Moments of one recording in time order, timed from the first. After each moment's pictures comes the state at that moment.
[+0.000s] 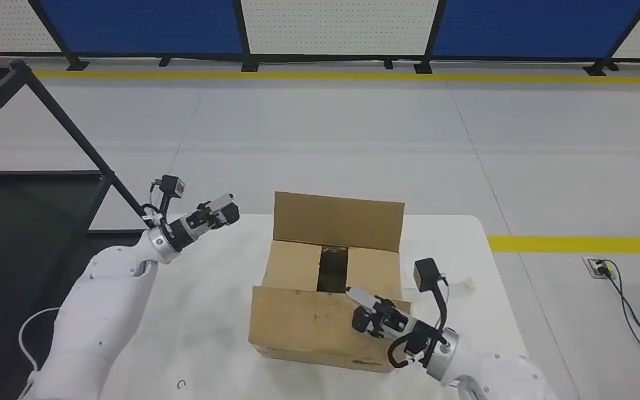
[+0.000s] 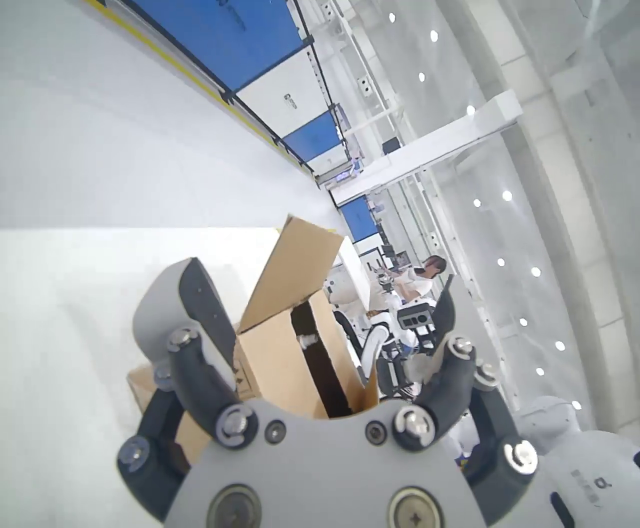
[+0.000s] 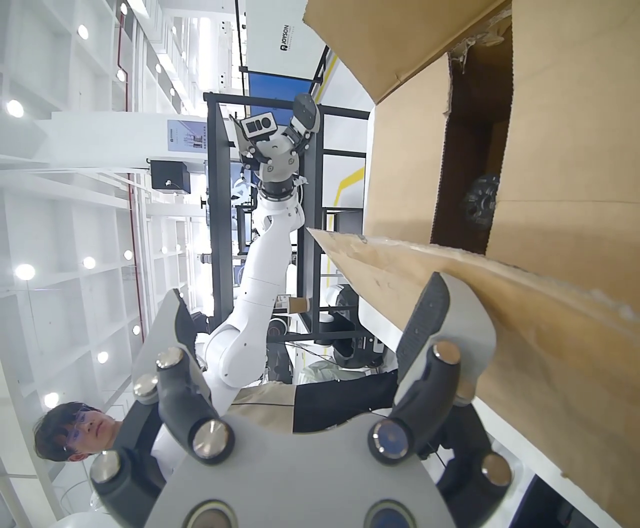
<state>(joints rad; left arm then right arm) 0.29 -1.16 -1.09 -0.51 -0.42 -0.79 -0.95 -1.21 -1.24 1.31 -1.99 0.10 0.28 0.65</state>
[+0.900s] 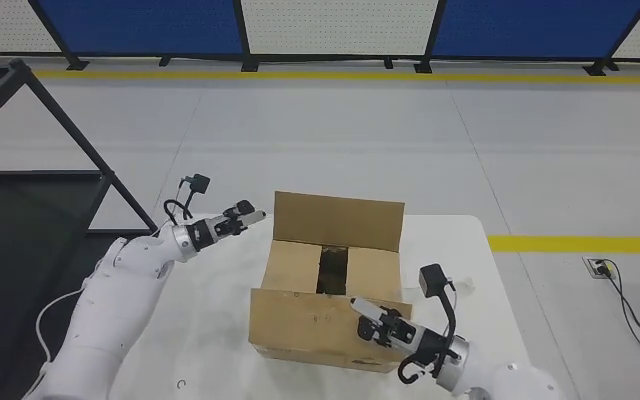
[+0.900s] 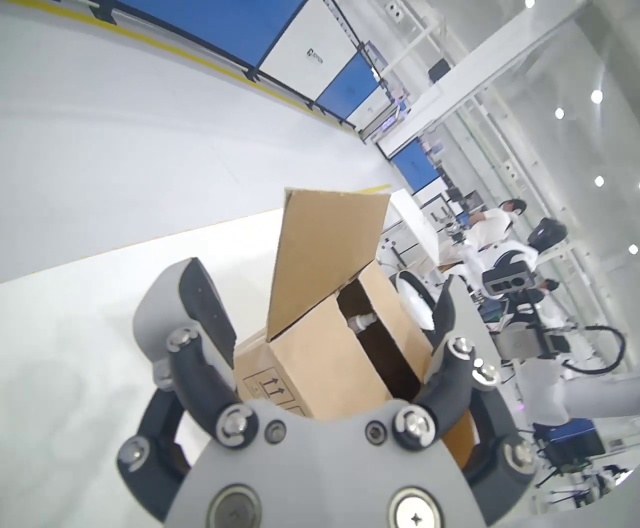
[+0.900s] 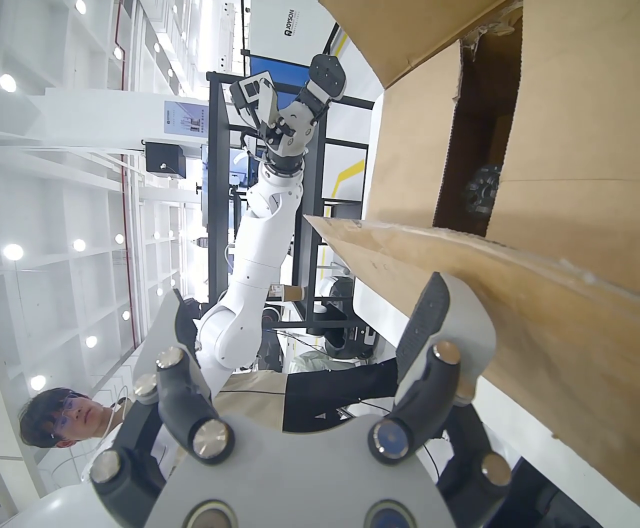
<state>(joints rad) 0.30 -1.16 -1.01 -0.61 -0.01 -0.92 -0.74 -1.26 -1.22 1.35 -2.04 0.08 0.24 0.70</state>
